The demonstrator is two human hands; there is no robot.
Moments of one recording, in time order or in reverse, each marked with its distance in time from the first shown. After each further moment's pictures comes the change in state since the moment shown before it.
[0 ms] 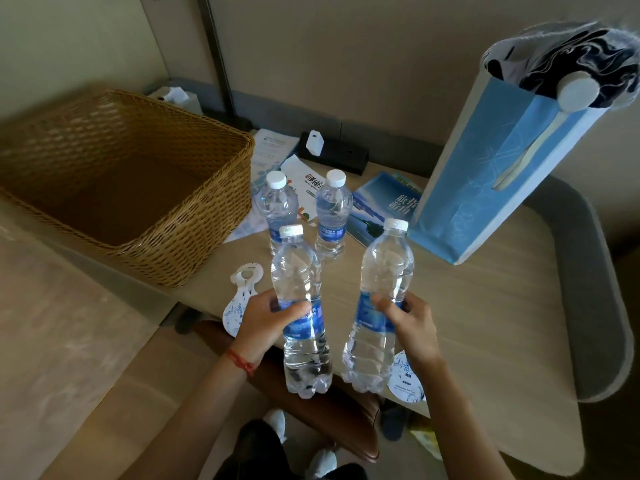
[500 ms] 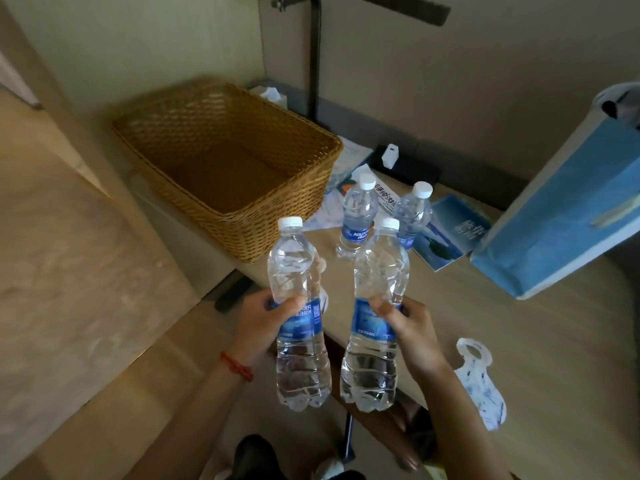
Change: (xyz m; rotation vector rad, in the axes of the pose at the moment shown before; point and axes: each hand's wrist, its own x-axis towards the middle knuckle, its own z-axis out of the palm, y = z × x) left_hand -0.062 0.012 -0.084 -0.011 0.309 0.002; right_hand -0.036 -0.031 0.089 0.004 -0.307 -0.020
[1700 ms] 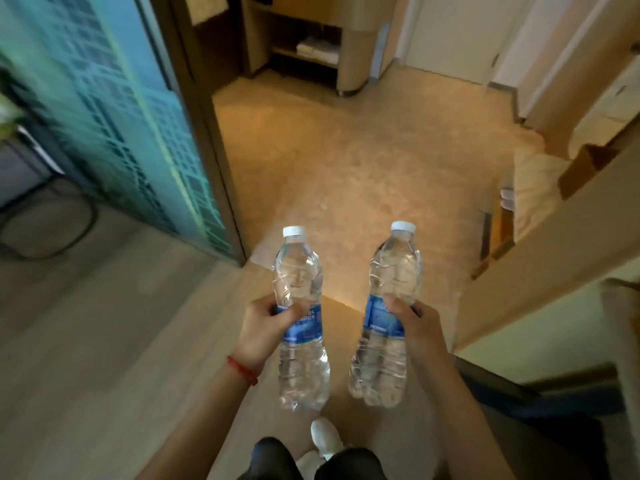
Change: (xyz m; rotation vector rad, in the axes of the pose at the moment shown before) left_hand -0.270 -0.059 -0.404 -0.199 1.369 -0.051; right_hand -0.108 0.024 0.537 -0.373 -1.145 0.143
